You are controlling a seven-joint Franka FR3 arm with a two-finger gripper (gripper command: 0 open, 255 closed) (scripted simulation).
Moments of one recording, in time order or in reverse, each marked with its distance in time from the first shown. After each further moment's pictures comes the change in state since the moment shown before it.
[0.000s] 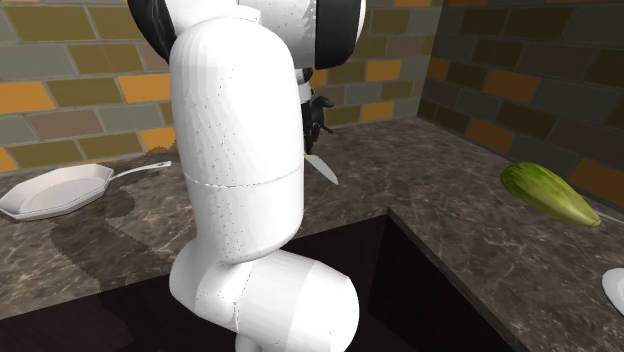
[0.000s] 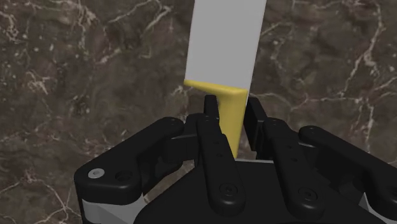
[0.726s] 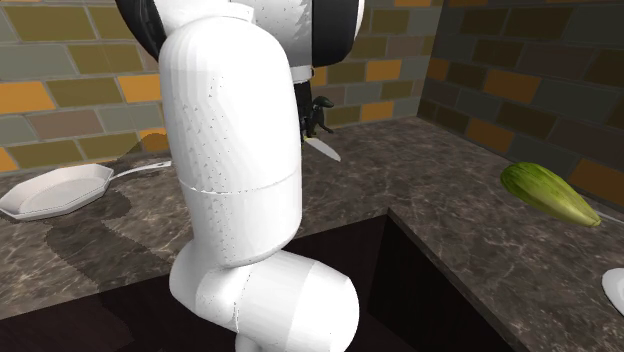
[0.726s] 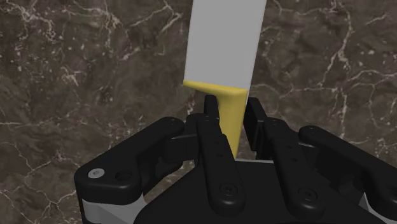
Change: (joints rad) arm -0.002 -0.034 0.000 0.110 0.018 -0.140 -0.030
